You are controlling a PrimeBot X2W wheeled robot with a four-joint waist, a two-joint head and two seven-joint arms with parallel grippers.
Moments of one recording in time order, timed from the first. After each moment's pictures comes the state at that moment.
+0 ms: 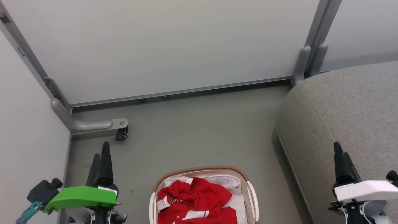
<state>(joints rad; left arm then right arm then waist) -0.05 0.04 -0.04 0.19 -1.08 -0.11 -0.07 -0.03 -0.03 -0.14 0.19 0.96 0.13 -0.07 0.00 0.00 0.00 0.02</state>
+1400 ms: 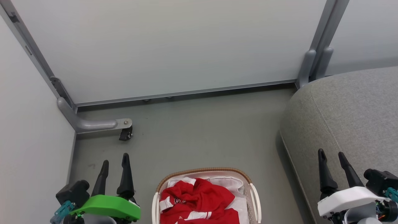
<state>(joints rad) -0.03 0.04 -0.13 0.26 -0.60 -0.06 -0.19 -0.01 -0.04 -0.09 0.20 0.40 0.13 -0.19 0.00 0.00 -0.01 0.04</state>
